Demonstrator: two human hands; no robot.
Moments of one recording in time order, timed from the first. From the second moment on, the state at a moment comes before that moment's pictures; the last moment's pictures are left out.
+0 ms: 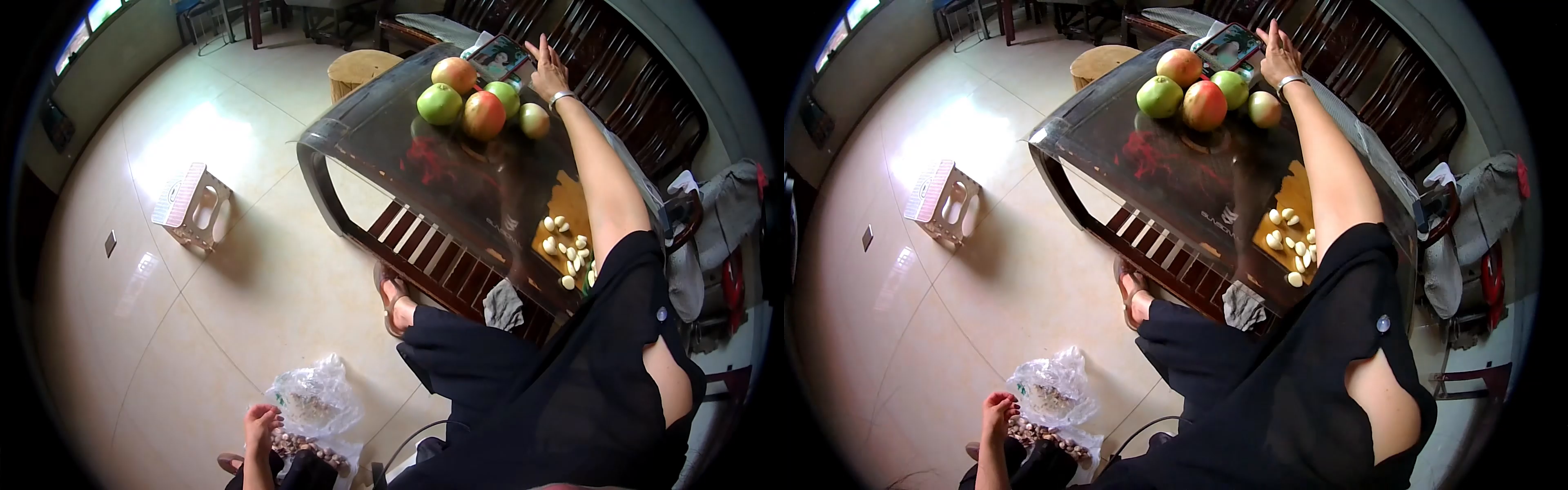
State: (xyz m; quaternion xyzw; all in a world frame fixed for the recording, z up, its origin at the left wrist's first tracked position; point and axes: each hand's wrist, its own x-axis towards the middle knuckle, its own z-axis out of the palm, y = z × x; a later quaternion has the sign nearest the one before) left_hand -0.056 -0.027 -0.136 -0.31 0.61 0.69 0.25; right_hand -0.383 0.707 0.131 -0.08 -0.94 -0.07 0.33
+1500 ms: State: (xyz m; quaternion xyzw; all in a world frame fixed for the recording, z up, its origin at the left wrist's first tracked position) left_hand -0.035 -0.015 -0.016 -0.17 0.41 0.88 0.16; right_hand -0.081 0.170 0.016 0.26 -0.80 0.52 -0.13
